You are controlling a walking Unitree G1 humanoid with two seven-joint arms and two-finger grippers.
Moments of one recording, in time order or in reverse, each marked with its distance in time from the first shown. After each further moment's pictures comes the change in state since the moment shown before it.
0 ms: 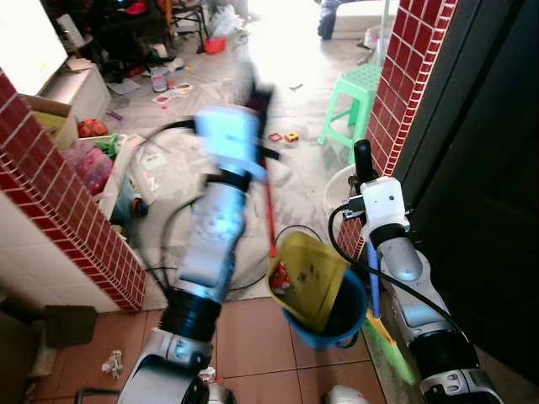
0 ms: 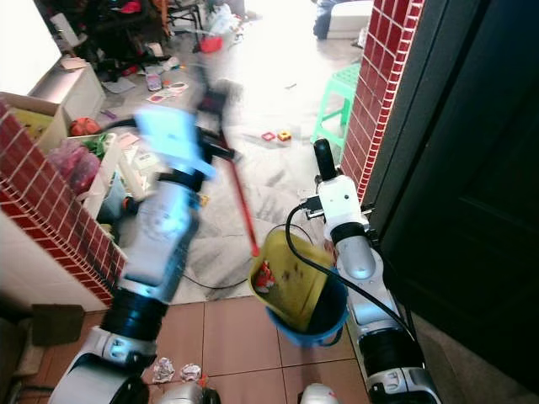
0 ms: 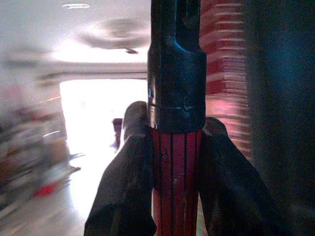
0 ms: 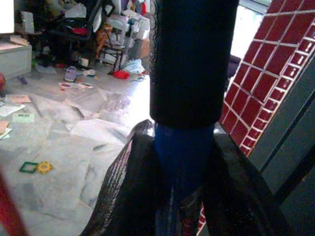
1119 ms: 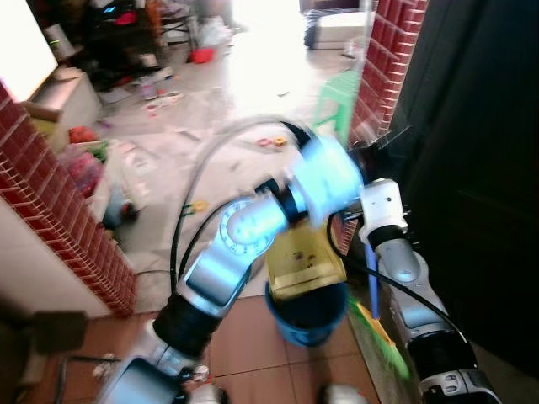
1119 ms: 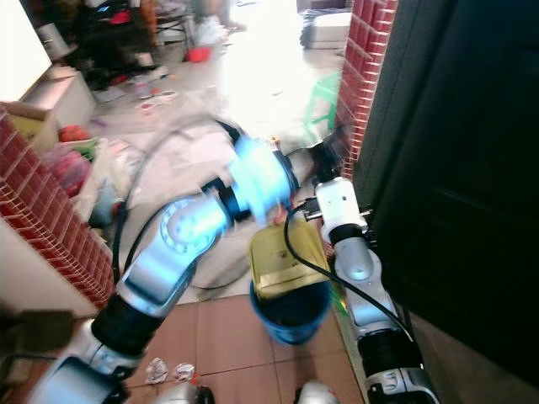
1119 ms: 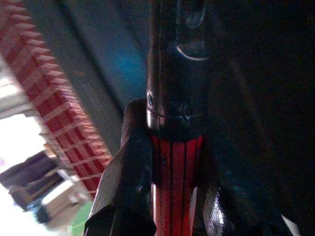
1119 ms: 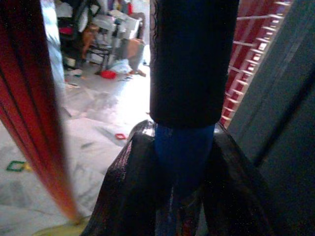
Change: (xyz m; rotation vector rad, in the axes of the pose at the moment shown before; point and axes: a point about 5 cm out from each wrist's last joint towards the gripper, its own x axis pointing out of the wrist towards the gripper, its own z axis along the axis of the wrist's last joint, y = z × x) left arm 0.002 -0.043 0.026 0.123 0.011 -0.438; right arm 0.000 0.004 -0.001 0.003 0.003 0.010
